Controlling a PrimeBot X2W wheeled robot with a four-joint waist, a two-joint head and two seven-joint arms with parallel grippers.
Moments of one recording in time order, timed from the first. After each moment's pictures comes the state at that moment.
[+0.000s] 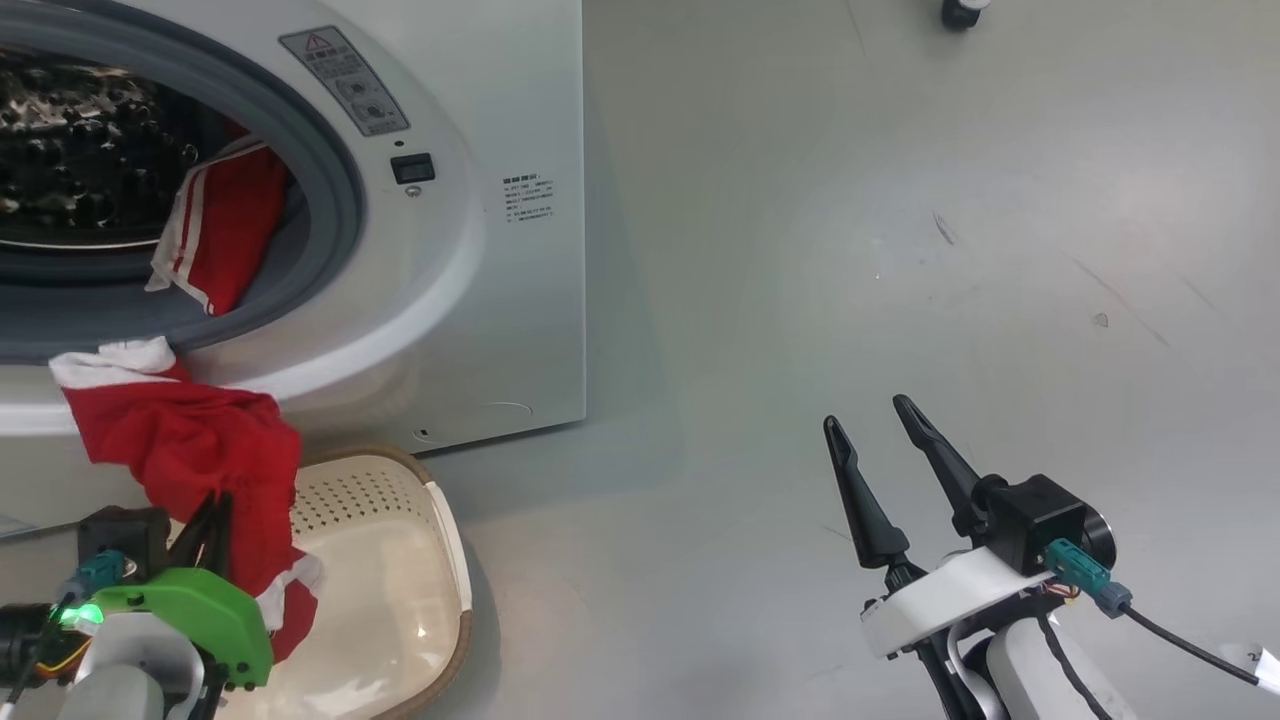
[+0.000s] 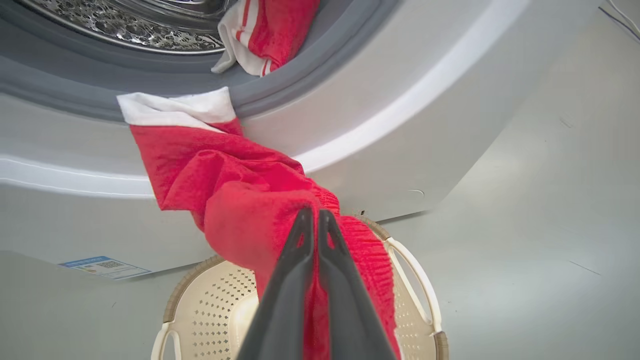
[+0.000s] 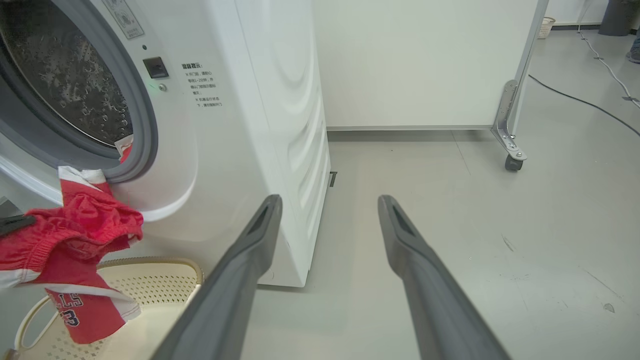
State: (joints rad) left arm -0.23 0.21 -0.07 0.55 -0.29 -0.10 -0.07; right arm -0.11 -0.06 0.32 0.20 0.31 0.06 -0.25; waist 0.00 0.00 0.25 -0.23
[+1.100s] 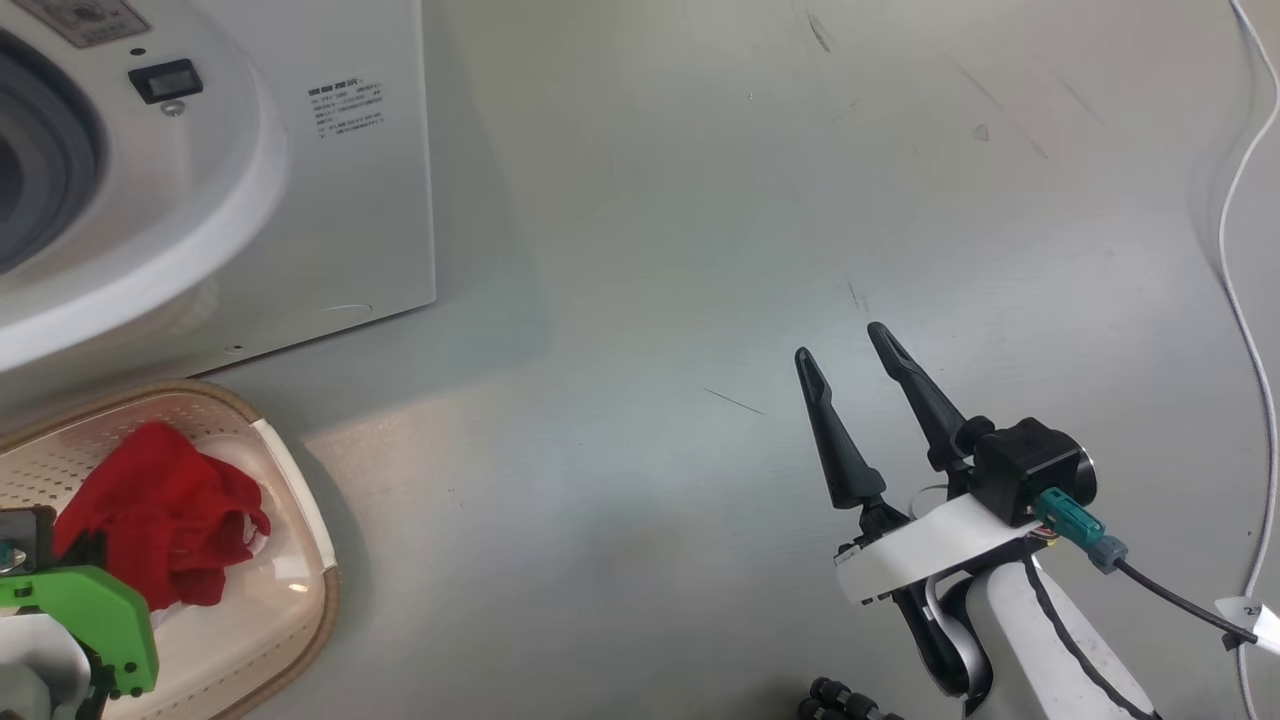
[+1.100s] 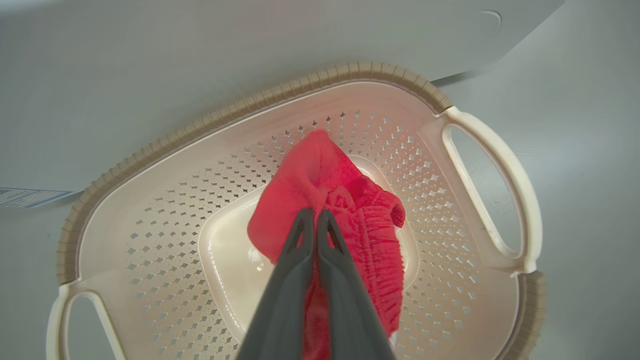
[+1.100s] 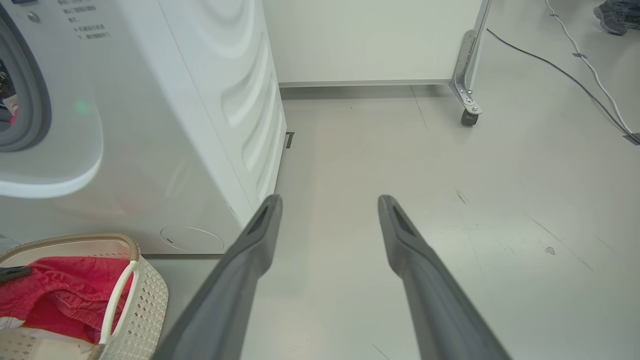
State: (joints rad) left arm -0.33 0.32 -0.03 0.78 -0.27 -0.08 0.02; right arm -0.20 -0.05 0.36 0.16 0.31 0.05 -0.25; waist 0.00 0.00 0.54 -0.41
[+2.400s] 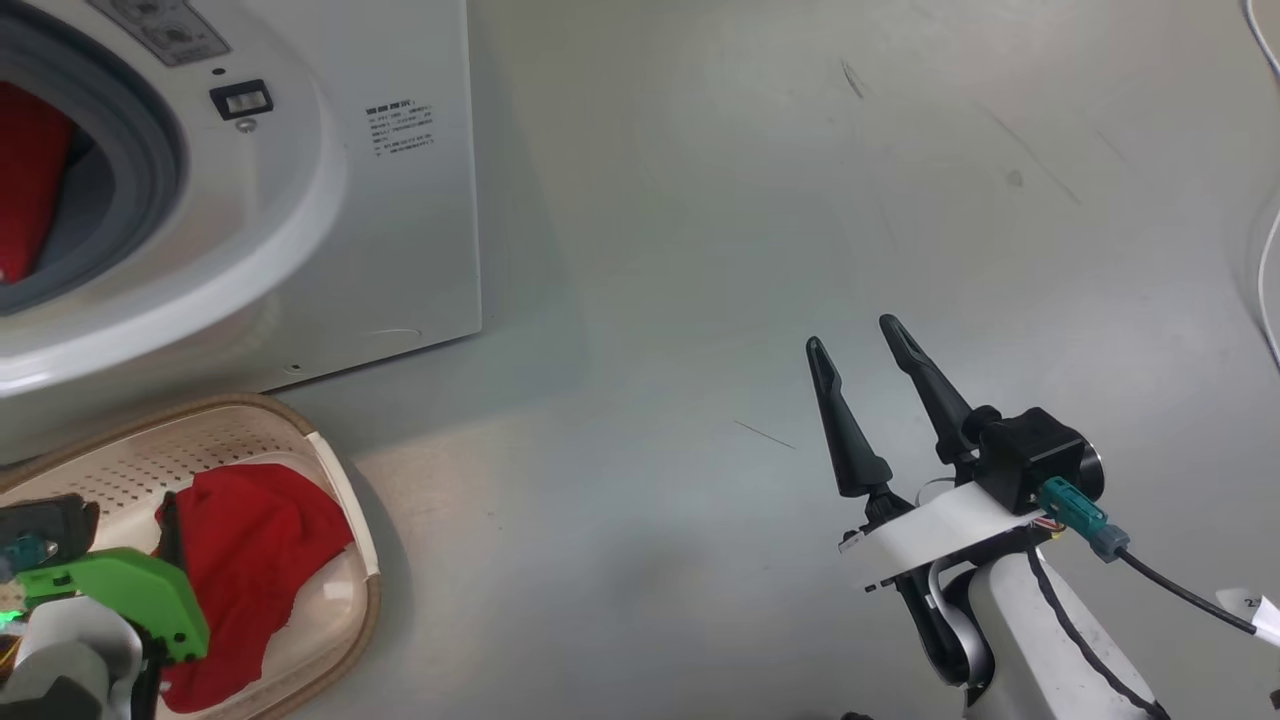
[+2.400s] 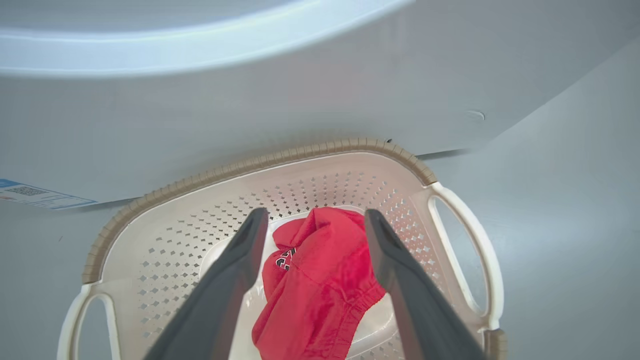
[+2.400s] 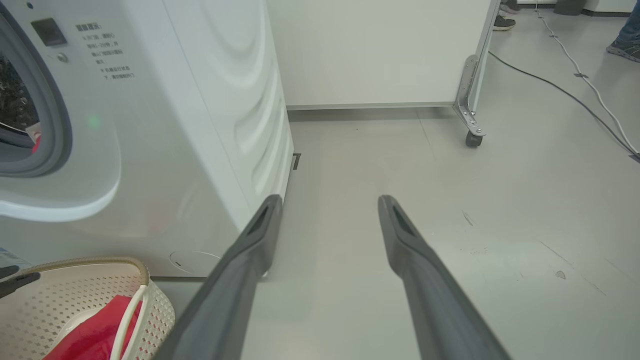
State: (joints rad) left arm -0.43 0.25 -0.03 0.97 -0.30 -0.08 -0.16; right arm -0.22 -0.05 0.35 0.18 0.32 0.02 -0.25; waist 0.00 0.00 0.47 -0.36
